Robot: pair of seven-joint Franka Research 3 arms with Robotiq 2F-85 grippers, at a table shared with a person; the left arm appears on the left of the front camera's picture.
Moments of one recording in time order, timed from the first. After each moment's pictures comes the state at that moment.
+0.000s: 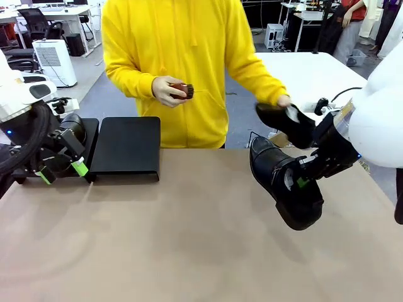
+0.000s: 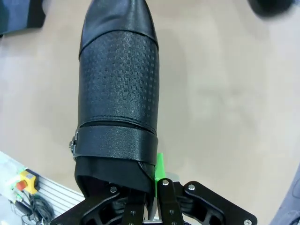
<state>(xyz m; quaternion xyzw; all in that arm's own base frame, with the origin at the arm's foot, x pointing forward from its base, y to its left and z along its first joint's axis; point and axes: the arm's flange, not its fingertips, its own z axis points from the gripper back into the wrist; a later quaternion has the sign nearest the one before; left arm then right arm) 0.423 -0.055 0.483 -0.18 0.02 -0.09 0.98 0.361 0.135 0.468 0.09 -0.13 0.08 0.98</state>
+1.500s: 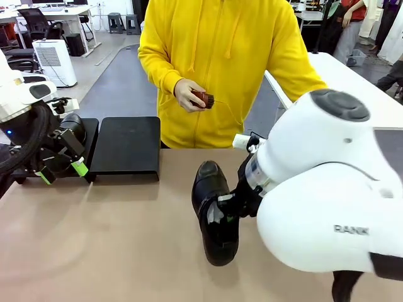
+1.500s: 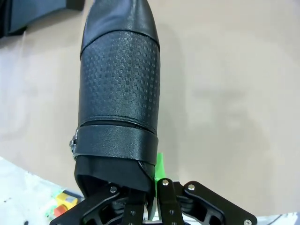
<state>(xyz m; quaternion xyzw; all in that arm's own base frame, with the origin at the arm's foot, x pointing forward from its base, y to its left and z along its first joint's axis) 0.423 -0.054 0.483 -0.18 0.02 -0.09 0.98 0.302 0.296 0.406 0.12 -0.13 0.01 0.98</state>
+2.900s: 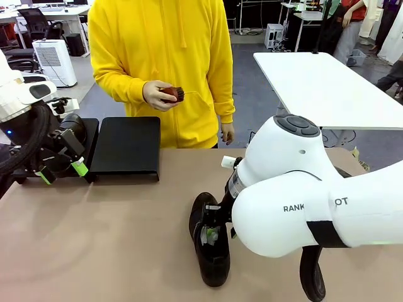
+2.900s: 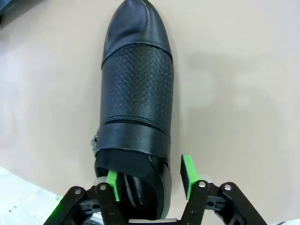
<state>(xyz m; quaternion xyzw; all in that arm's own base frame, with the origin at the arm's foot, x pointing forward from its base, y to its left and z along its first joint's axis) 0.423 -0.054 0.483 -0.18 0.02 -0.09 0.98 0.327 0.315 0.353 0.13 -0.07 -0.03 0.99</state>
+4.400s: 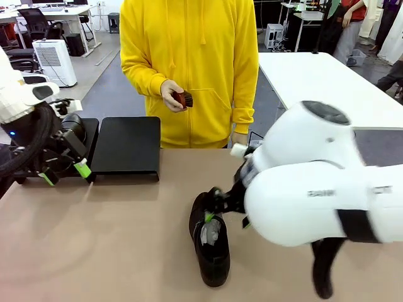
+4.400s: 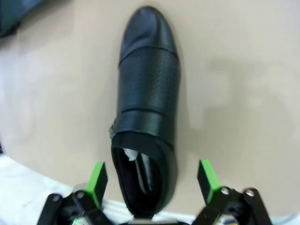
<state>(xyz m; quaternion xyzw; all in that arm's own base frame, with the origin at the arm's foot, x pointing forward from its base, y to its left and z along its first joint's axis) 0.422 -0.065 0.479 -0.18 0.03 -0.10 0.98 0.322 0.291 0.389 0.17 -0.09 -0.05 0.98</state>
